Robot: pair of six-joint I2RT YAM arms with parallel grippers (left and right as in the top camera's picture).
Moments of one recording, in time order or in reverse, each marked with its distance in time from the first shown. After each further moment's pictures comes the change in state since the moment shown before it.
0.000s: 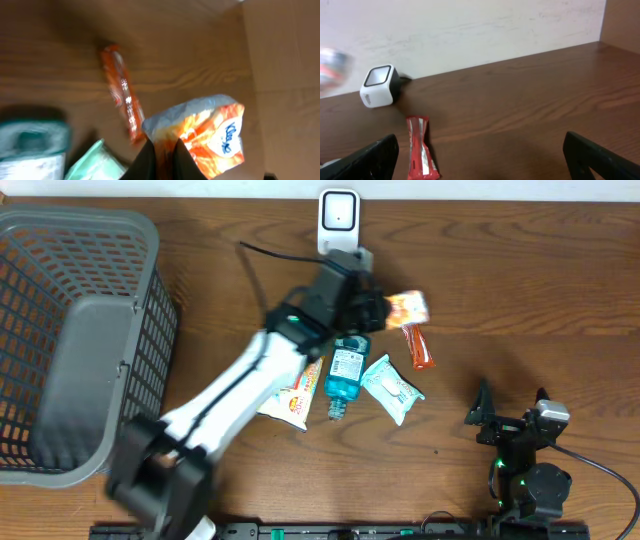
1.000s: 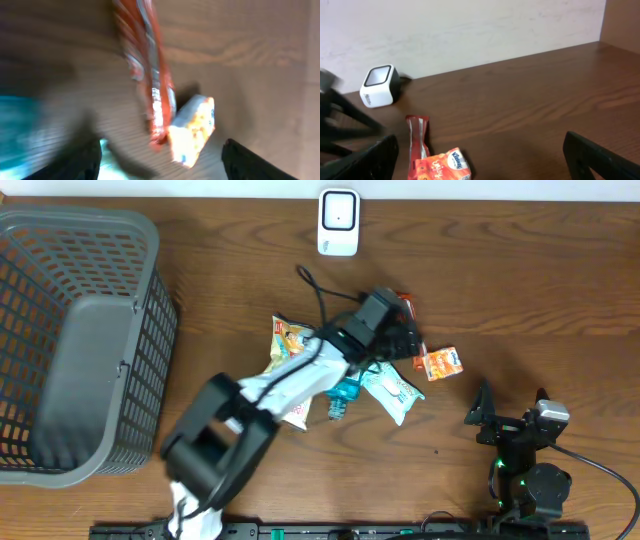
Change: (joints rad) left arm -0.089 0.185 -0.010 0.010 -0.089 -0.042; right arm 0.000 0.000 0.000 0.000 0.000 0.000
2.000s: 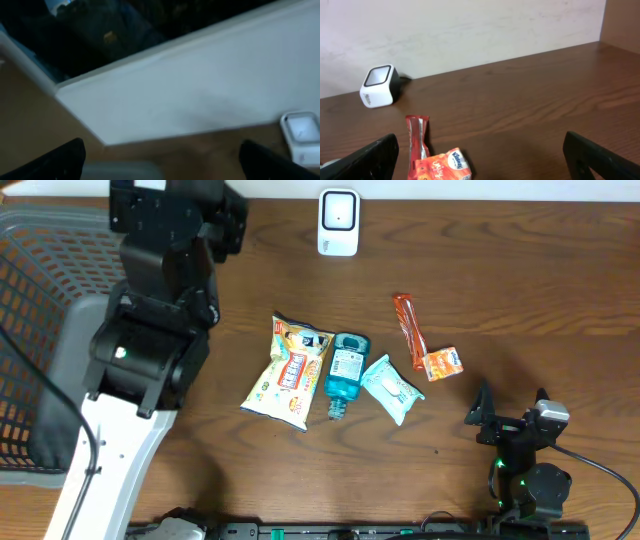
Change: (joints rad) left arm 0.368 -0.645 0.272 -0.256 -0.759 1.180; right arm 0.000 0.000 0.000 0.000 0.000 0.000
